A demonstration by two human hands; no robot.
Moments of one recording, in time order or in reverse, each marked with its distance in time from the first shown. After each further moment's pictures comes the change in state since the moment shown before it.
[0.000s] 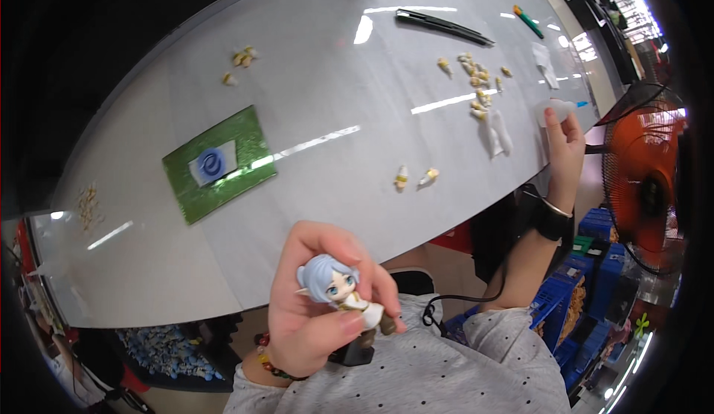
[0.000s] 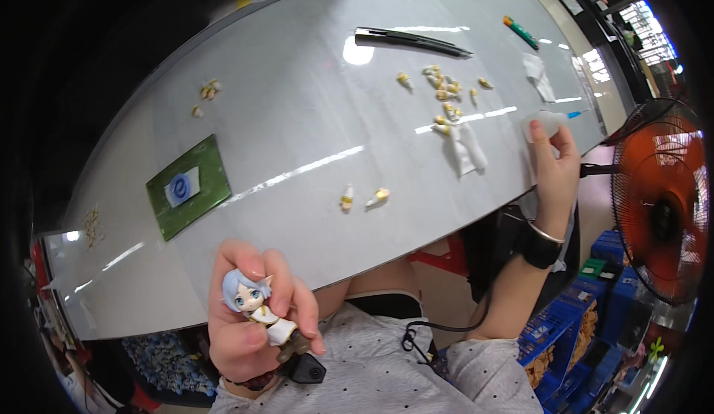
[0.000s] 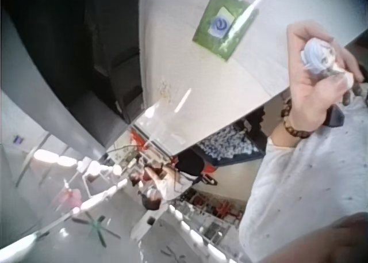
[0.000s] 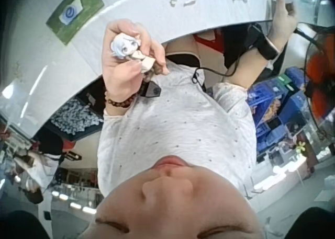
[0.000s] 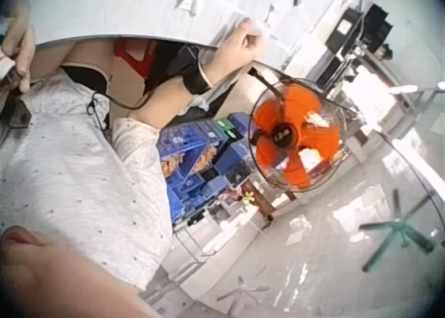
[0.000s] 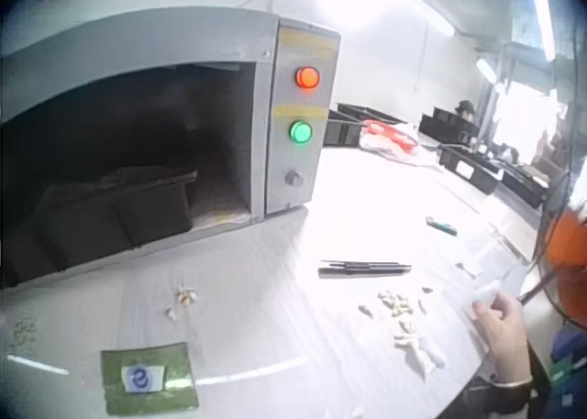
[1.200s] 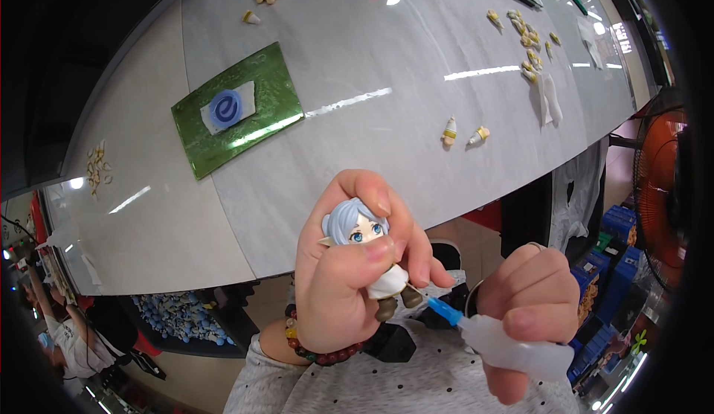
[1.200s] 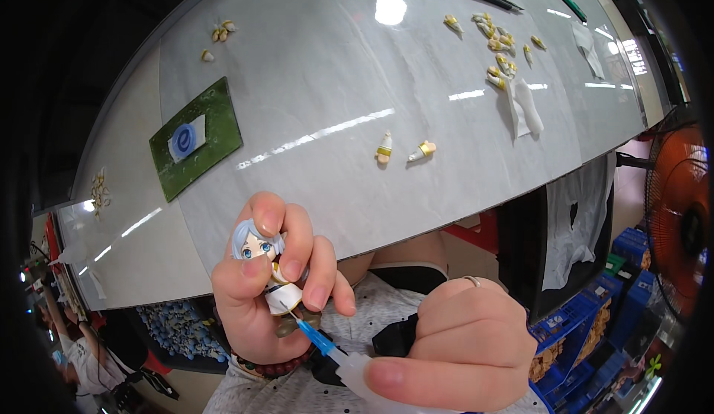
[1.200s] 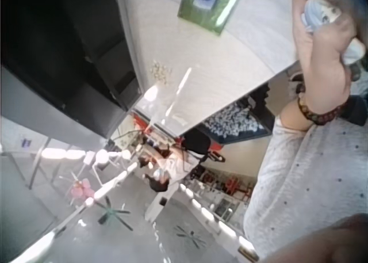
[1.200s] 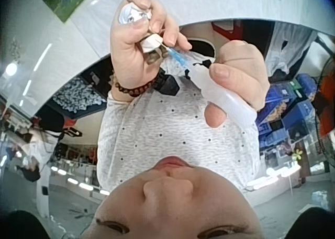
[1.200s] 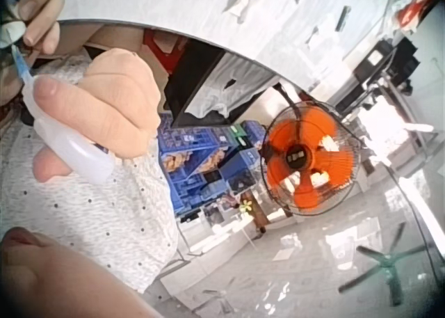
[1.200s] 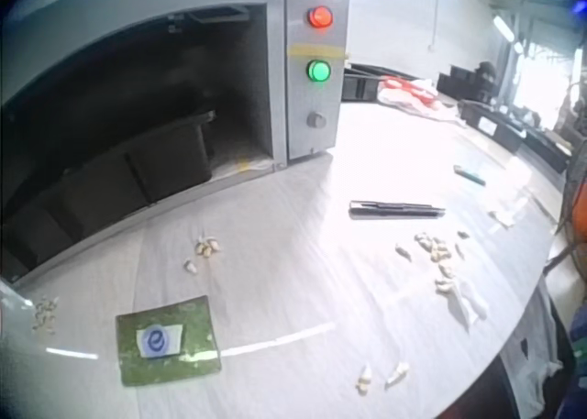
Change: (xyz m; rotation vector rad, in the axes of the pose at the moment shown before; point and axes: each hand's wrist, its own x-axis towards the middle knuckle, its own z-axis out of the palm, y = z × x) left_hand 0.005 -0.012 -0.004 -0.051 0.157 0.050; right_hand -0.165 -0.120 0.067 0.641 -0.455 -0.689
